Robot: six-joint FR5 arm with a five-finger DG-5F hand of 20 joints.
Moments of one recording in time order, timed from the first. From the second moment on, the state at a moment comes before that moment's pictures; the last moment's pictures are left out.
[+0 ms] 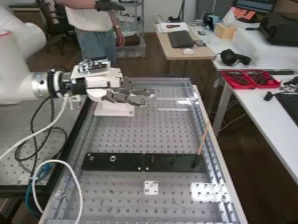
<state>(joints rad) 1.55 -1.71 -2.20 -2.38 -1.72 -0.77</state>
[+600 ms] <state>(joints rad) 1.91 -1.61 -2.35 -2.33 -1.36 -0.75</state>
